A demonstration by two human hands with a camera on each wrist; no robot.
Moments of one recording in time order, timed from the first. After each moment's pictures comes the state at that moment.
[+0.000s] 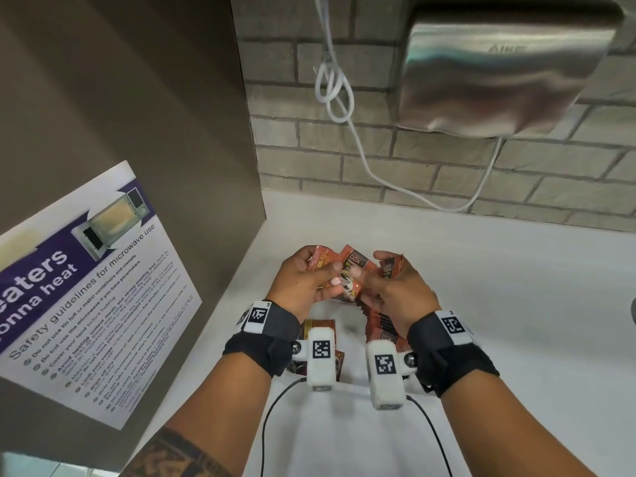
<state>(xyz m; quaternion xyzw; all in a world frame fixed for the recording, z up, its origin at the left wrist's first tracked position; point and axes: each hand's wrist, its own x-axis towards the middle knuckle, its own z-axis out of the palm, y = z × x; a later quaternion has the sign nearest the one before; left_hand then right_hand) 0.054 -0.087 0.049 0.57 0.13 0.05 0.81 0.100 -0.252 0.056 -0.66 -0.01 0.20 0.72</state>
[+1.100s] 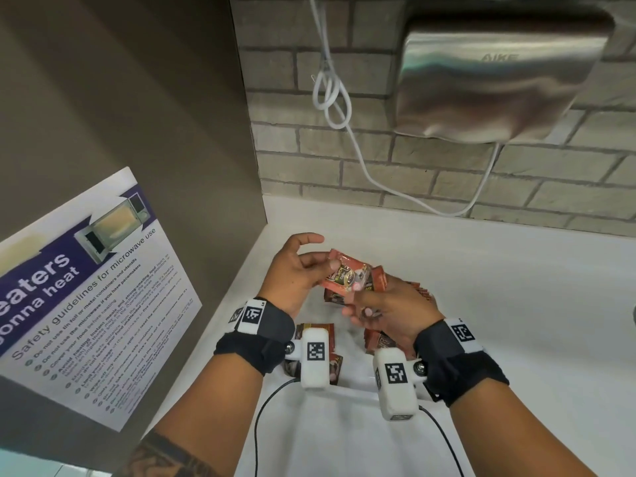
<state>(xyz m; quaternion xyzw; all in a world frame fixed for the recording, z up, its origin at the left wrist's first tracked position) 0.055 -0.080 0.057 0.63 0.10 0.11 0.76 0.090 -0.262 0.064 -0.63 -0.07 0.33 0.70</state>
